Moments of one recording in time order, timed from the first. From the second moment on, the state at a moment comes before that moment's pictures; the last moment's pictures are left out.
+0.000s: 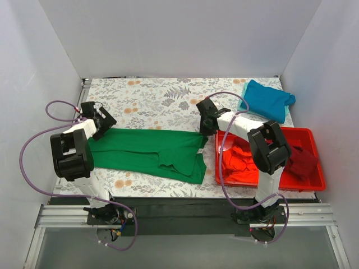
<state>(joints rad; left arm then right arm) 0.23 1.78 1.04 -0.17 -0.01 -0.55 0.57 1.91 1.31 -0.48 0.19 0.57</state>
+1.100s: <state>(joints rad) 0.05 1.59 0.99 -0.19 -0.09 -0.50 0.70 1.74 1.41 -0.48 0.10 0.52</state>
